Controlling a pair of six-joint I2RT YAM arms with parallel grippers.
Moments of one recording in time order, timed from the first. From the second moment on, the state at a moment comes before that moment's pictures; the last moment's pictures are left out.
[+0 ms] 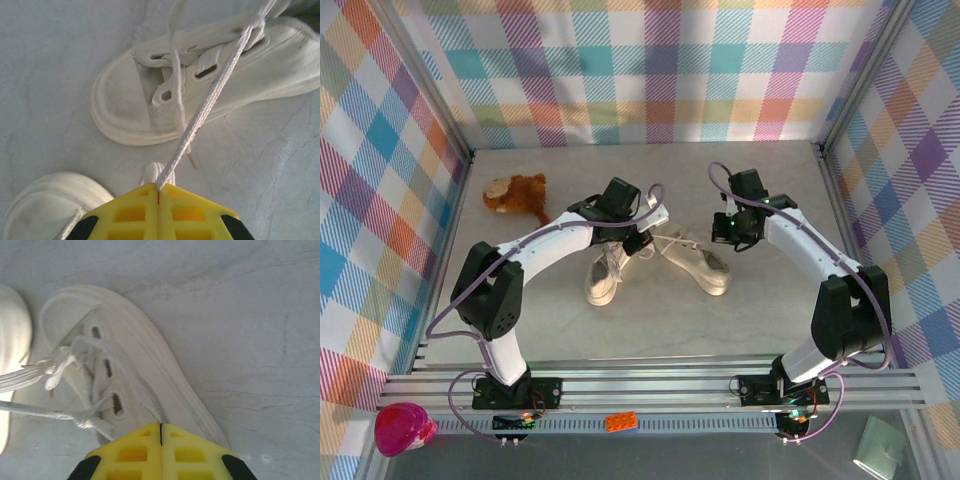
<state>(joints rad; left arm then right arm) -0.61 1.79 1.35 -0.50 0.25 0.42 0.29 1.54 1.19 -0.77 -0.14 0.32</state>
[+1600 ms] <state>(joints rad) -0.65 1.93 1.56 -0.49 0.41 0.21 0.16 1.33 1.04 -0.75 -0.44 0.31</state>
